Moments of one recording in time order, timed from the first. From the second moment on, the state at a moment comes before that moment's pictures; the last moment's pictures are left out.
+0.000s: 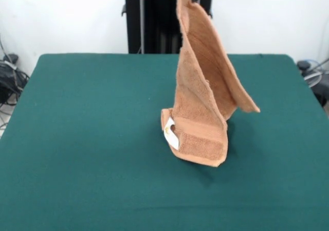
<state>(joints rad) -0.49 -1.09 0.16 2.04 0.26 0.70 1.57</state>
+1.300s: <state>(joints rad) -0.61 -0.96 0.18 2.06 -0.07 0.61 1.57</state>
